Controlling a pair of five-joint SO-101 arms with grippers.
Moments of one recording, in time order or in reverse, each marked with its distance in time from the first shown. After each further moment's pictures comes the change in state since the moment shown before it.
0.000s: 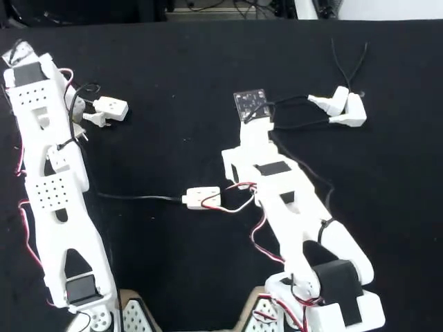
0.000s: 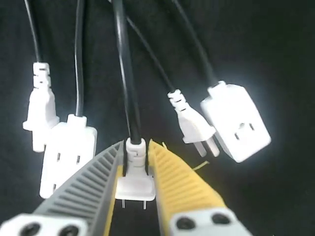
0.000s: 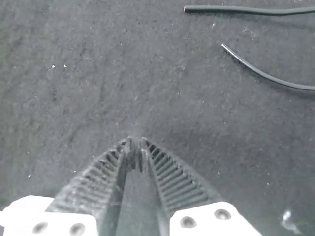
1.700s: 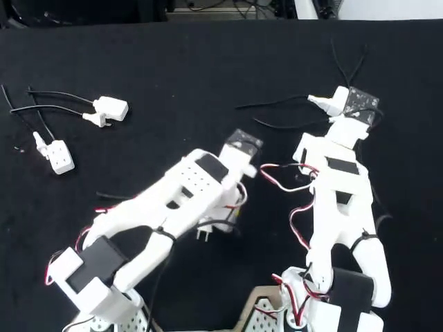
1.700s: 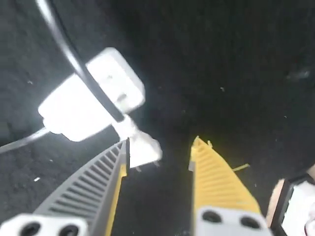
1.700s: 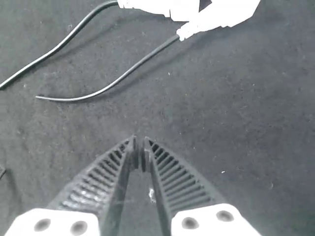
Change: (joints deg) left arm 59.8 -59.4 101.6 -31.1 -13.3; right arm 27.9 -3.3 -2.0 3.9 -10.1
